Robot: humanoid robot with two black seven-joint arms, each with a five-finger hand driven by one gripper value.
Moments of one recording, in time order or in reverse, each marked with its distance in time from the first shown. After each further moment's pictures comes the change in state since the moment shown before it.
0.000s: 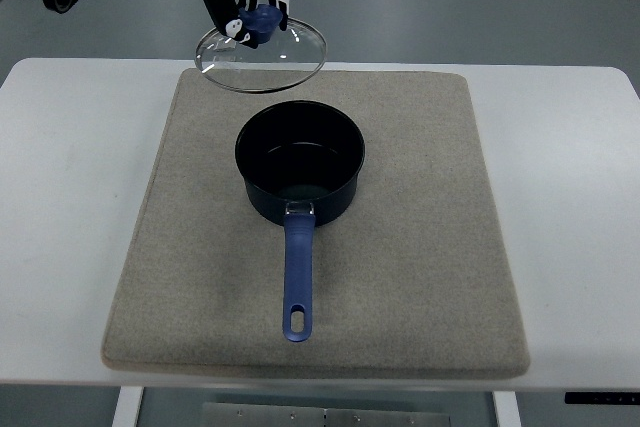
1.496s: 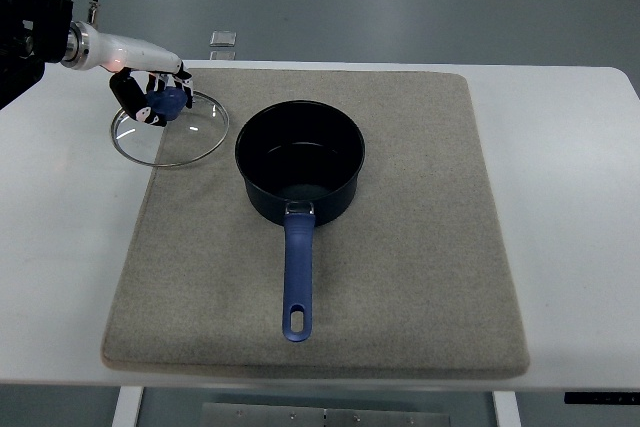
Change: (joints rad) left arm 0.259 0.222 0.168 -0.147 -0.055 0.335 0.000; right arm 0.000 0.000 0.000 0.000 0.000 0.000 0.000
